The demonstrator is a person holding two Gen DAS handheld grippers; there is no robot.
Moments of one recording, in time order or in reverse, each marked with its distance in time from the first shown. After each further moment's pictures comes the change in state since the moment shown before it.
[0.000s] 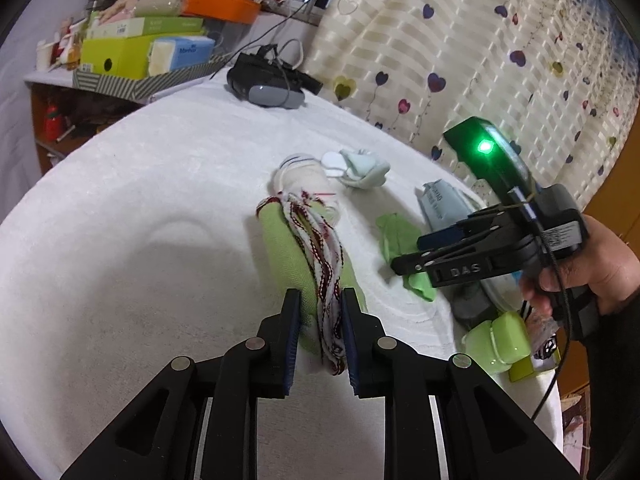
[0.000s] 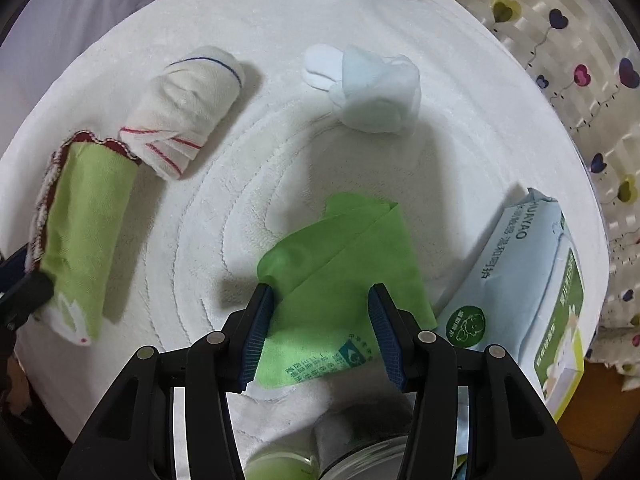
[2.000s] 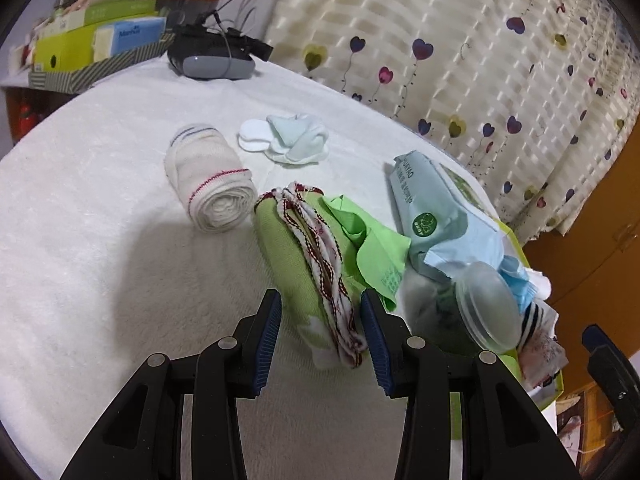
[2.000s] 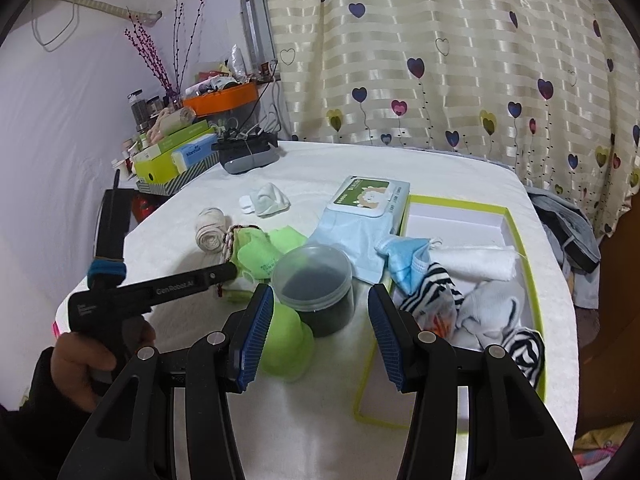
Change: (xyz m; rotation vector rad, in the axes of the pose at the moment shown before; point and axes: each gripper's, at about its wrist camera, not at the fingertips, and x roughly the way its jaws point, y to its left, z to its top) left arm 0.073 -0.080 0.005 0.020 0.075 0.006; right arm -0.113 -0.015 -0.220 0.532 -0.735 0.005
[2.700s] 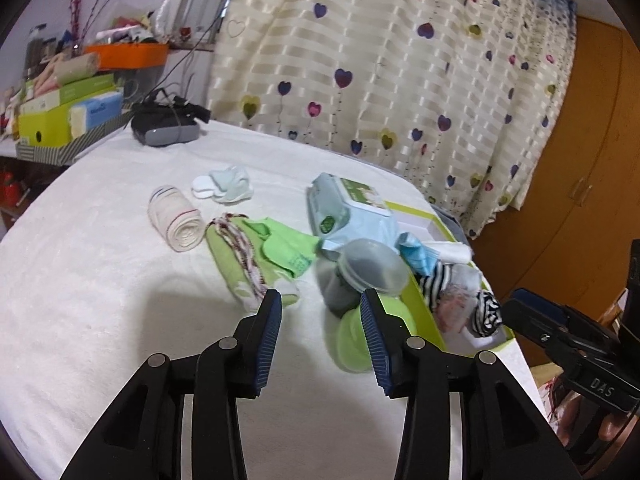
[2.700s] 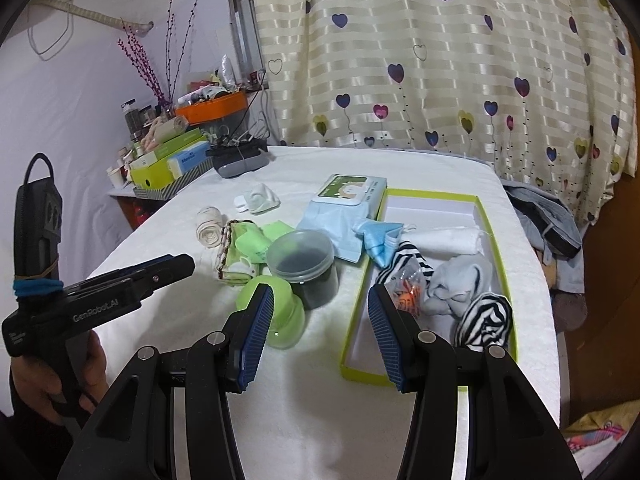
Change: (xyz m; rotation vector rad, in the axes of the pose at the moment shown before) left arm -0.094 -0.046 -0.035 0.186 -0.133 -0.095; right arm -0.042 -0.003 -0.021 0.030 -0.025 -0.041
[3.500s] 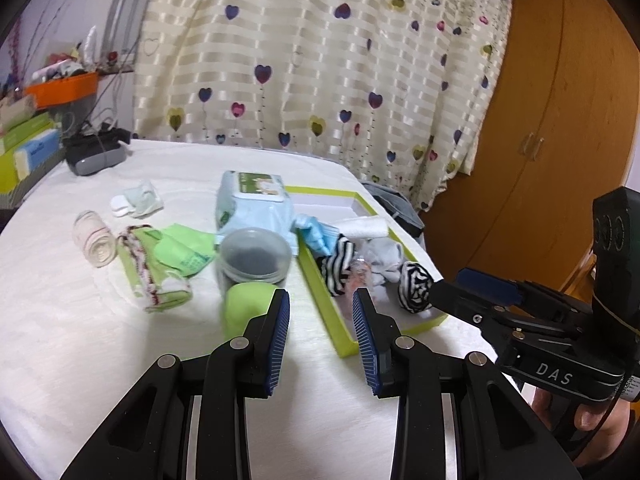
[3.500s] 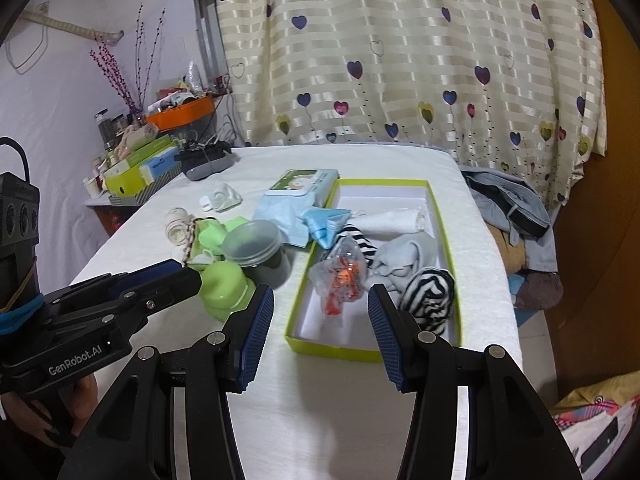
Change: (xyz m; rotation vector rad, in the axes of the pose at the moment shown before) left arm -0.012 -0.086 -0.018 0.165 0.016 -0.129; right arm -0.025 -0.030 -0.012 0.059 0.006 -0.086
